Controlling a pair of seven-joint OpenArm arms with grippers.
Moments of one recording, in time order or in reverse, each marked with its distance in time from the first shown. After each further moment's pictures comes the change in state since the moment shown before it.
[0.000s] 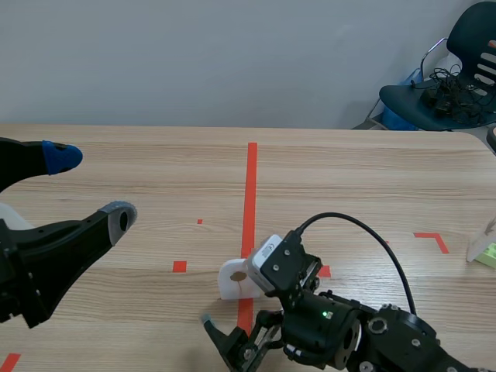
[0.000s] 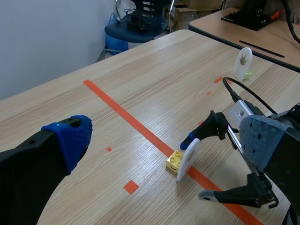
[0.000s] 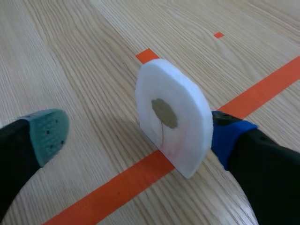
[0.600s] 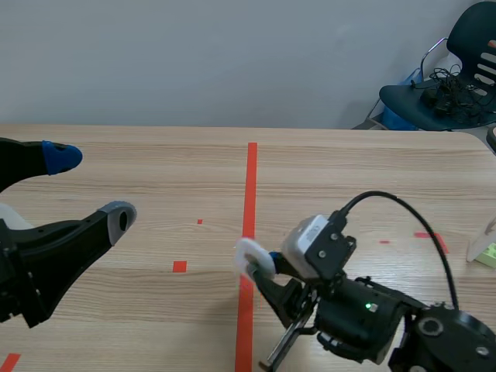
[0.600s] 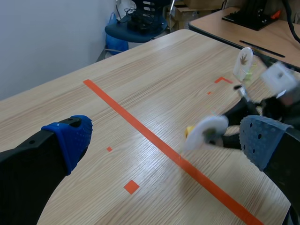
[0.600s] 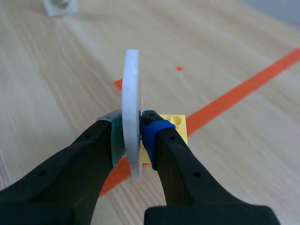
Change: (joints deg) left arm 0.0 0.0 0.0 -0.1 0.0 0.0 0.0; right arm -8.5 7.6 7.5 15.2 3.4 -1.4 3.5
